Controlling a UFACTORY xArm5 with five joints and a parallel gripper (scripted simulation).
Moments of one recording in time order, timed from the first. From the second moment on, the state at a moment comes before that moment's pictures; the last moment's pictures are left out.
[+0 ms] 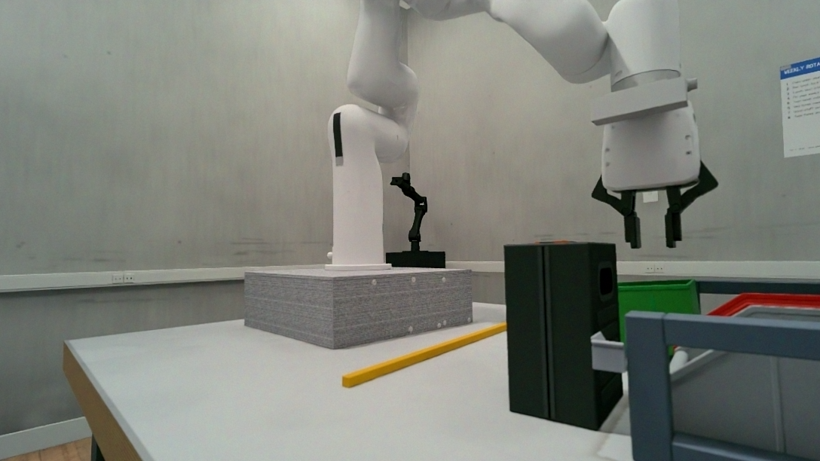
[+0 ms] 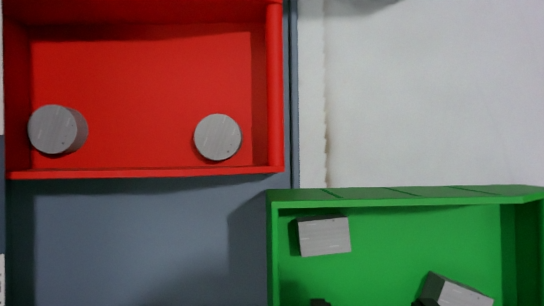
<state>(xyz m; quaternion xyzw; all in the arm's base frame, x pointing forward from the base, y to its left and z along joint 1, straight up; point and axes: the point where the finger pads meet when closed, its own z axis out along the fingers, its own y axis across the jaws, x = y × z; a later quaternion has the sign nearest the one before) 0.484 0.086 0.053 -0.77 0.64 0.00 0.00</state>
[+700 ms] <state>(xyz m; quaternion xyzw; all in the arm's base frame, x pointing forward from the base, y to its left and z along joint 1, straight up) 0.515 0.095 0.061 -0.77 0.64 0.00 0.00</state>
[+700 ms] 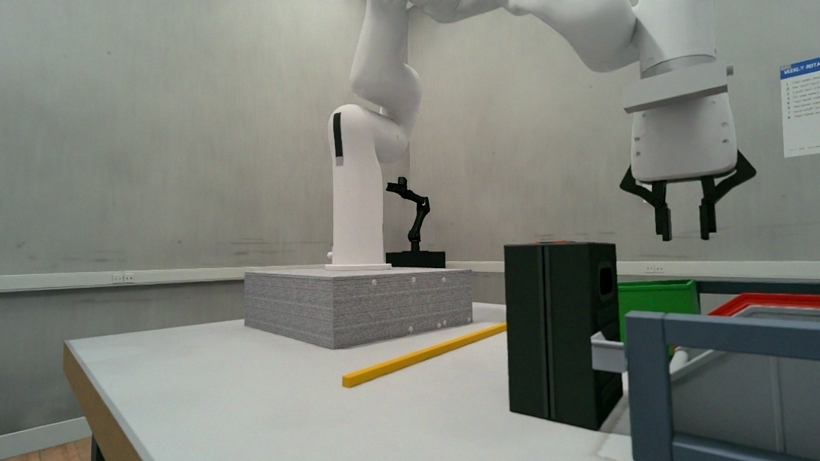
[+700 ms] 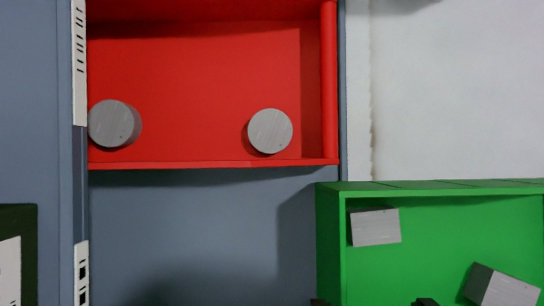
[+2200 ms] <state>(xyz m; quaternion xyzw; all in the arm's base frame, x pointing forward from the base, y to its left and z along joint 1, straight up) 0.515 0.095 0.038 -0.77 0.64 0.00 0.00</state>
